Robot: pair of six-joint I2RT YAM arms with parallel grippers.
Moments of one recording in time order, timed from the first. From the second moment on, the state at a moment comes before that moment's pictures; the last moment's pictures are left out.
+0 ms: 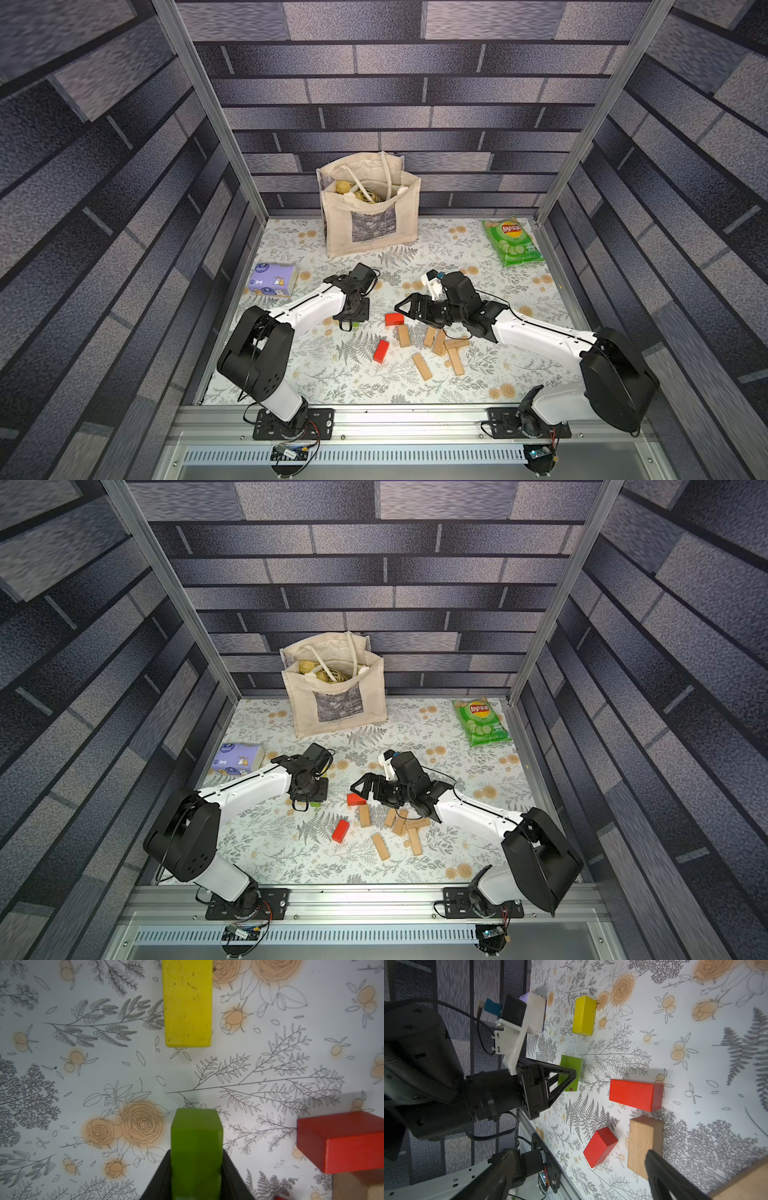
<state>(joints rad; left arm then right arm) -0.52 1.60 1.00 -0.72 -0.10 -0.46 0.73 1.42 0.77 0.00 -0.46 0.92</state>
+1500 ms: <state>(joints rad) -0.50 1.67 1.01 -0.66 -0.09 -0.45 0.70 1.46 0.80 -0.01 -0.48 0.91</state>
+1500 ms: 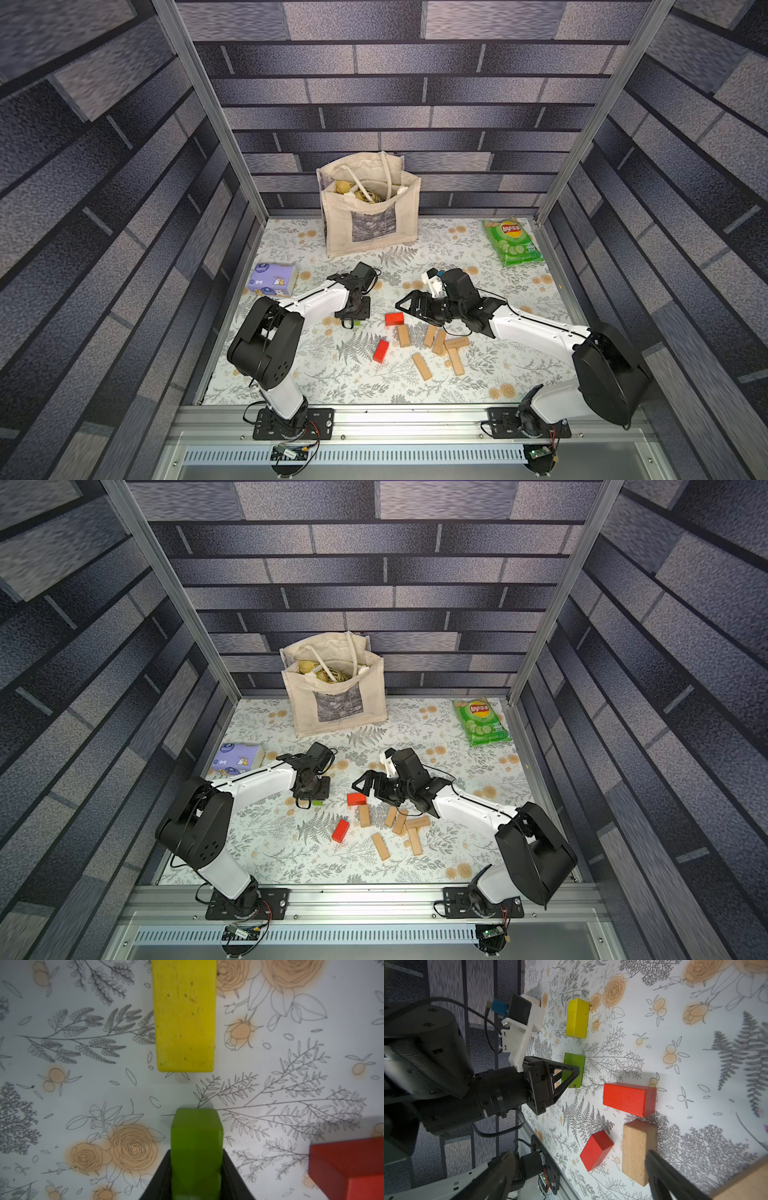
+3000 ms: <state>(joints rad) -0.50 1.73 1.06 -0.66 -0.13 -0.45 0.70 1.47 0.78 -0.01 -0.48 0.89</state>
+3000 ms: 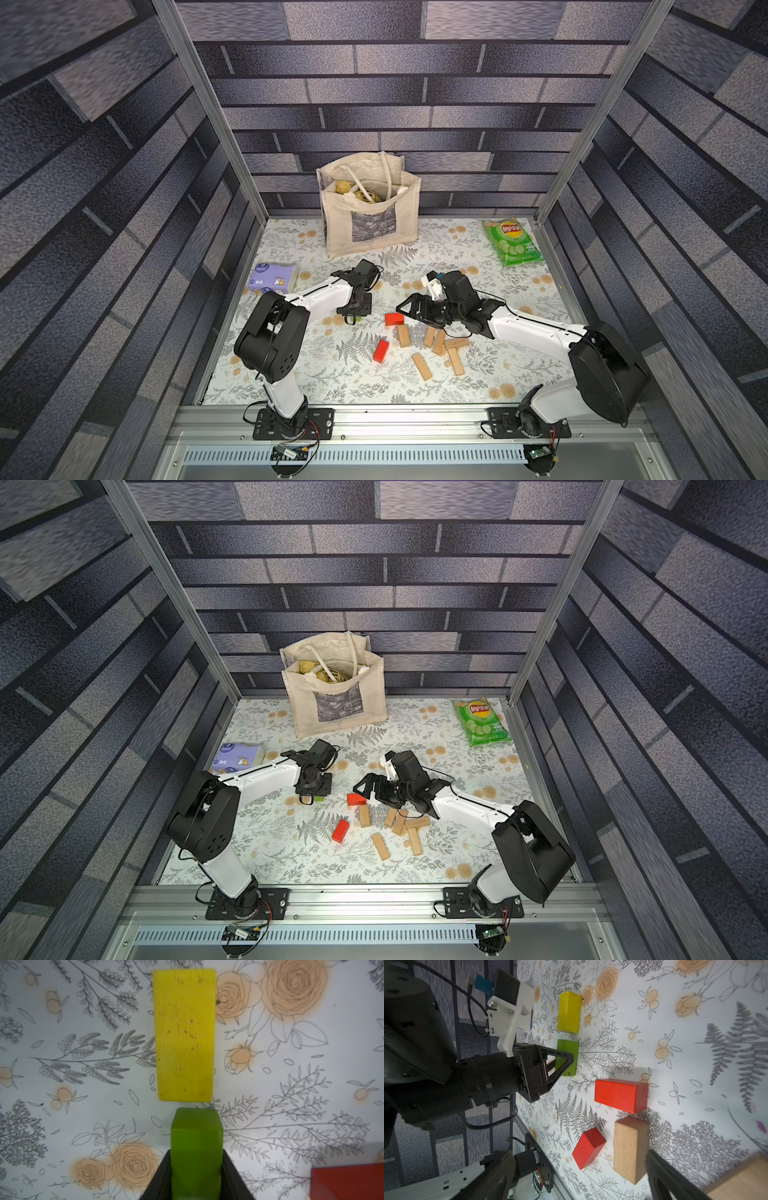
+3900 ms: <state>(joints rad) -0.48 1.74 1.07 -0.65 -0.14 -0.48 0.70 1.53 0.78 0.04 -0.50 0.89</state>
